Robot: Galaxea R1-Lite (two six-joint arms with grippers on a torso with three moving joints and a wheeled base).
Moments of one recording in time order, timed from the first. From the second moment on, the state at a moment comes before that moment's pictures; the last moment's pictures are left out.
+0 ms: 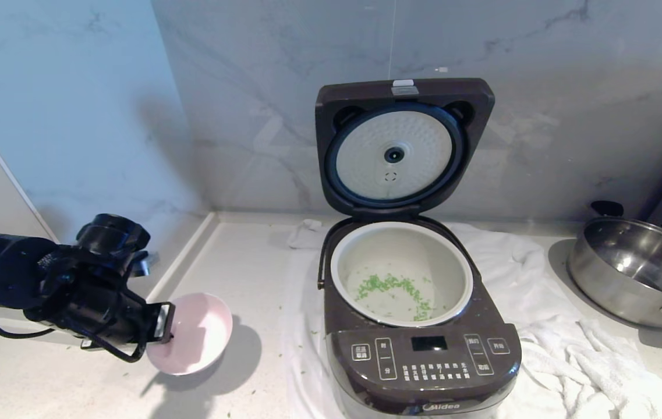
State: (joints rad) left arm -0.12 1.74 -0.89 0.29 -0.02 -0.20; right arm 0.00 0.00 0.00 0.00 0.00 -0.01
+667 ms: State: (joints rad) left arm -0.11 1.93 -0.94 0.28 0.07 -0.25; right arm 0.00 0.00 0.00 0.00 0.00 -0.01
